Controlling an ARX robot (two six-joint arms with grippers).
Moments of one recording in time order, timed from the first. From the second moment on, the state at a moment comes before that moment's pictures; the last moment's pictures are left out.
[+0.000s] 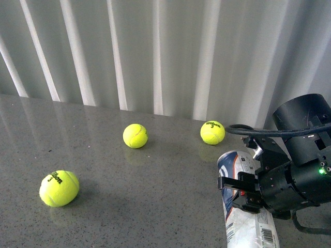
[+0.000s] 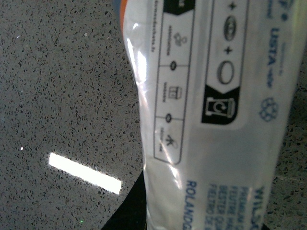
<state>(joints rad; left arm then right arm) 0.00 0.00 0.02 0.00 0.00 0.00 0.22 2.06 0.98 0.06 -0.18 0.31</state>
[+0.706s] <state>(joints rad) 0.00 0.00 0.02 0.00 0.00 0.00 0.23 1.98 0.97 0.05 -0.15 0.25</state>
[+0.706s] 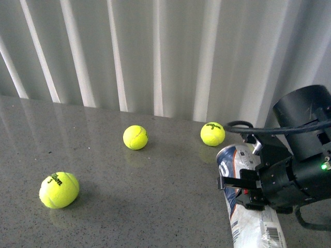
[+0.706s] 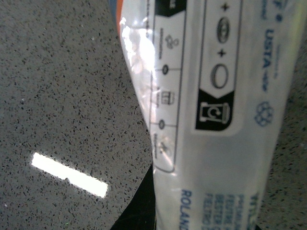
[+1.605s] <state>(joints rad) 0.00 0.00 0.02 0.00 0.00 0.00 0.29 1.74 0.61 0.46 -0.03 -1.40</state>
